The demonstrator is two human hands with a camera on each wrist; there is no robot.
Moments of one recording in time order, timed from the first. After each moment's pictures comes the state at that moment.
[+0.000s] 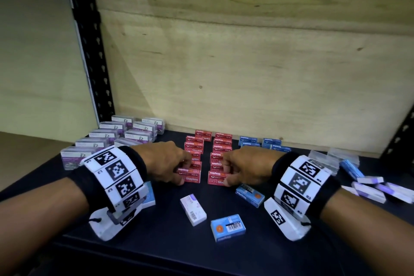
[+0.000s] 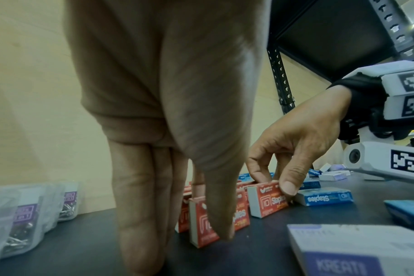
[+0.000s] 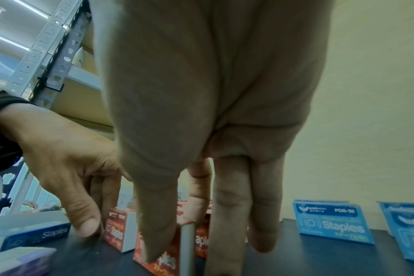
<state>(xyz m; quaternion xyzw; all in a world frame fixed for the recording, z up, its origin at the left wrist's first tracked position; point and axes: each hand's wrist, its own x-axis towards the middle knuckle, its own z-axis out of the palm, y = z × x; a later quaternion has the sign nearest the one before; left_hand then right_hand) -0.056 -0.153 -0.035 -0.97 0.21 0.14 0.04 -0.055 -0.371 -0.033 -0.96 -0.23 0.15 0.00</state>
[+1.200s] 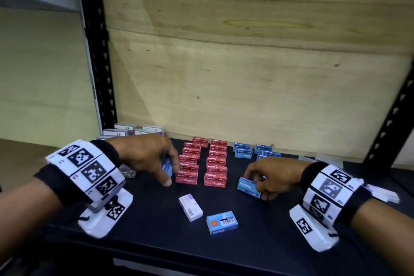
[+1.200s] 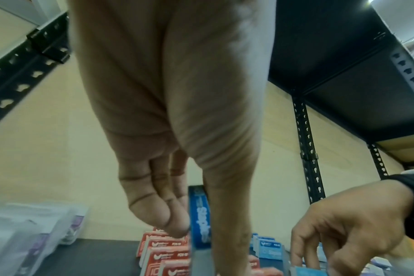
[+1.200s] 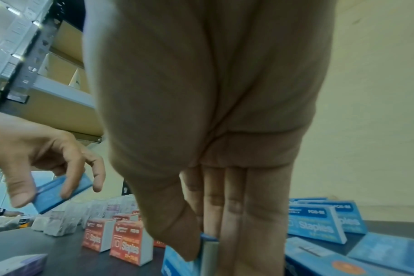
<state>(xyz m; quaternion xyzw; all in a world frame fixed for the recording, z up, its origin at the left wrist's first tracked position) -0.090 -0.127 0.004 -0.96 0.22 0.12 -0.09 -0.086 -0.428 -0.026 -0.96 -0.12 0.22 0.13</state>
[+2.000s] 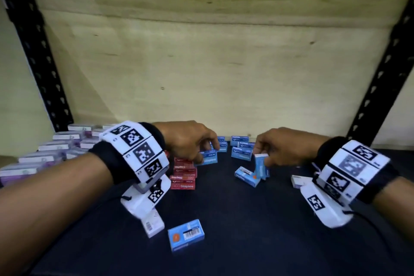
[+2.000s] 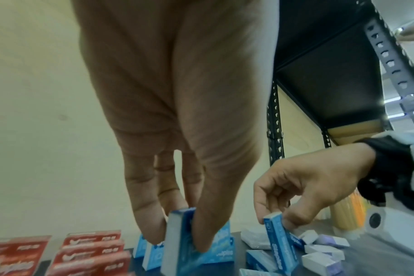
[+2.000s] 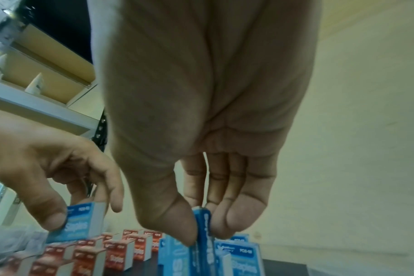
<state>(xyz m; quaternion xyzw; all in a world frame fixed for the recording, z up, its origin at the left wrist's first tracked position) -0.027 -0.266 0.007 -0.93 0.34 0.12 -0.05 -0.058 -0.507 -0.002 -0.99 -0.12 0.09 0.03</state>
